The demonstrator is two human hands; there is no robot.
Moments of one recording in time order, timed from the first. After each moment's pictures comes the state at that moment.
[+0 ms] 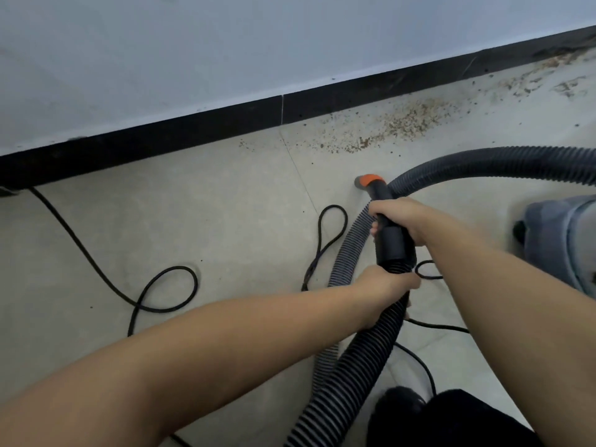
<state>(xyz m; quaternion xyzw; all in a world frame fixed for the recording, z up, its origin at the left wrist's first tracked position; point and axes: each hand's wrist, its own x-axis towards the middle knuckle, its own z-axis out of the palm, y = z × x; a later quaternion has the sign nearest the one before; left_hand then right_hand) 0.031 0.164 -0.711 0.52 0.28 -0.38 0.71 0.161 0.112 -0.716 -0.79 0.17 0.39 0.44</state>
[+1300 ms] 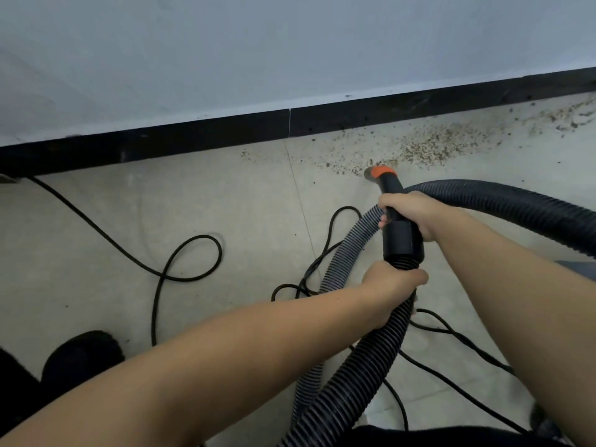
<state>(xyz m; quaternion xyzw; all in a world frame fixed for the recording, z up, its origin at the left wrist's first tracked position) 0.124 0.140 -0.710 0.49 0.34 -0.29 0.74 0.266 0.108 -0.724 -0.79 0.14 0.42 0.43</state>
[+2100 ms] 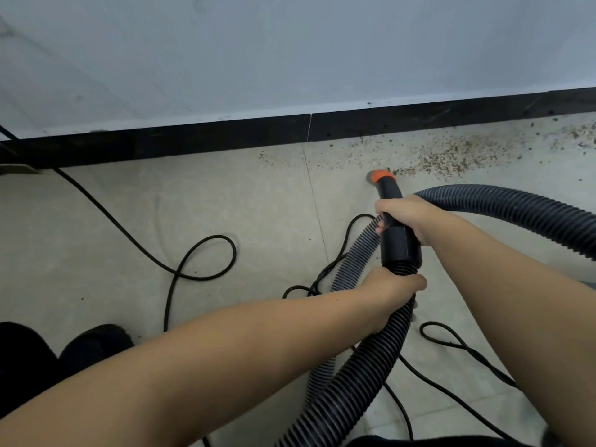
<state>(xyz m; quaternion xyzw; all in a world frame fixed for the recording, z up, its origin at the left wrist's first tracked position) 0.118 0.167 -0.707 0.48 0.36 -0.30 0.74 0.259 0.144 -0.724 -0.81 0.12 0.41 0.40</state>
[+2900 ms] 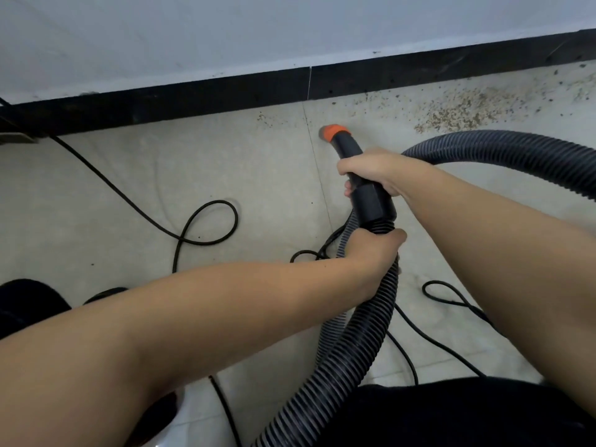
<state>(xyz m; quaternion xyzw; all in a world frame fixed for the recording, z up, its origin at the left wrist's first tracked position) 0.099 0.169 -0.713 0.47 0.44 -0.19 0.74 0.238 0.189 -0.729 -0.80 0.01 0.47 0.38</state>
